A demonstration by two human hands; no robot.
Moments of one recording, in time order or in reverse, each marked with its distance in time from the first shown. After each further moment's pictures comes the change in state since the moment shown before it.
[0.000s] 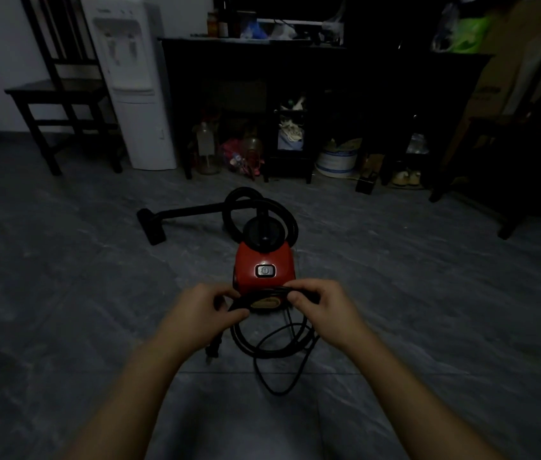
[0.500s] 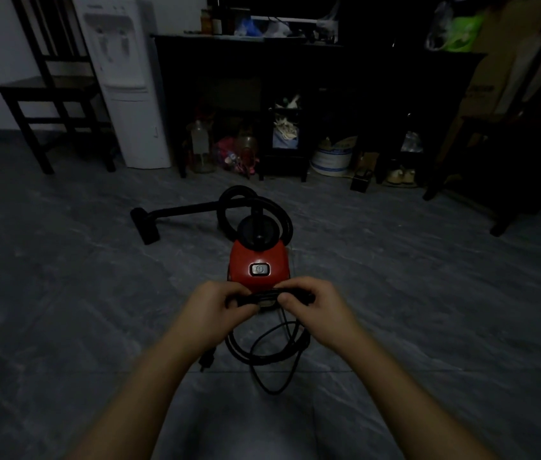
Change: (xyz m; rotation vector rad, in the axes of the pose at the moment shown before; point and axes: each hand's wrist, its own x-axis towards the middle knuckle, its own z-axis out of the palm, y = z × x) left_hand 0.001 0.022 0.015 -0.107 0.005 0.107; right_hand -0.007 -0.003 -0.001 -0.033 0.005 -0.020
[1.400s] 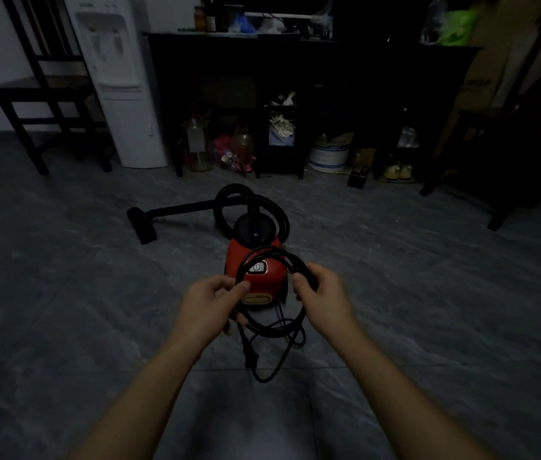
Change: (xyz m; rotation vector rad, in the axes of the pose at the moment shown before) left_hand 0.001 0.010 0.015 -0.513 0.146 -0.355; right_hand 0.010 0.008 -0.001 0.060 0.227 0.042
